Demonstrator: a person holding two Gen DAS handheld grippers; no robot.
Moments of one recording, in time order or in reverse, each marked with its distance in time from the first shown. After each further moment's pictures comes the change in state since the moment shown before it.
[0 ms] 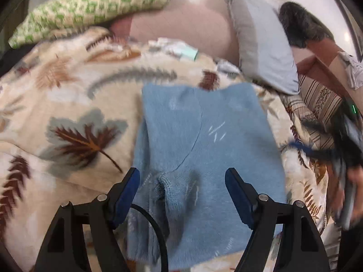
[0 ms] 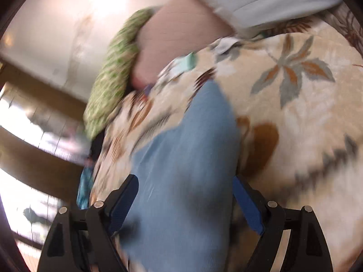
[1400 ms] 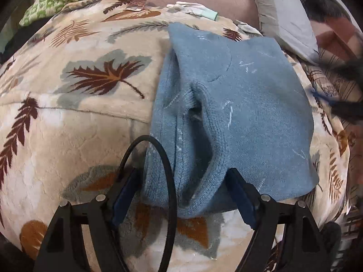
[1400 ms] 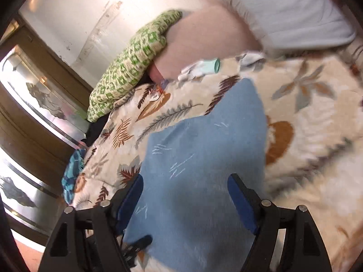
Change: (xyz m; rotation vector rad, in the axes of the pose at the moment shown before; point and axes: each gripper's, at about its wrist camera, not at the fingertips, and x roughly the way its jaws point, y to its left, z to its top) left arm 0.028 0.022 -0.055 -0.013 0.196 0.111; right arm 0.037 0.058 -0.025 -0.143 -0.056 -0.095
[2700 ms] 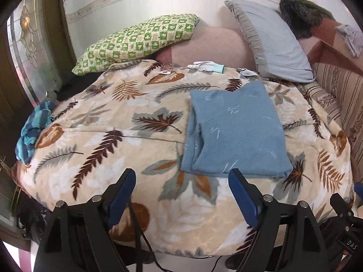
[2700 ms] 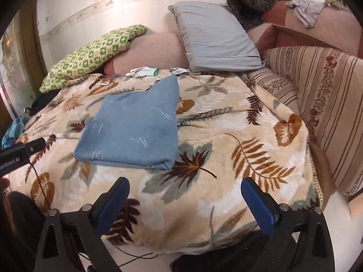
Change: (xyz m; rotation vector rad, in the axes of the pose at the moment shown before) left arm -0.165 -0.032 -0.069 0.052 -0.307 0.259; right arm -0.164 0.059 -0.207 -0.182 -0.210 -0.618
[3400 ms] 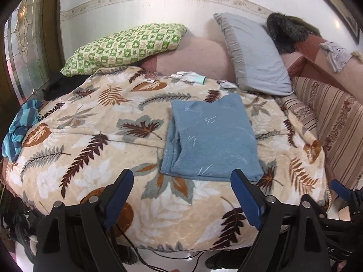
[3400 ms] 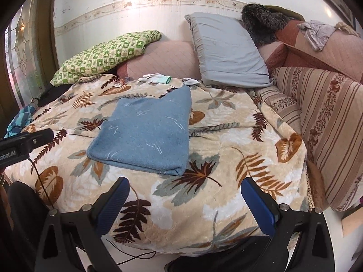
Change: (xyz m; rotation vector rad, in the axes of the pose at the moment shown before) left arm -0.038 0.004 0.003 -0.043 -0.052 -0.166; right arm -0.031 0.023 0.008 -0.090 -0.053 0.014
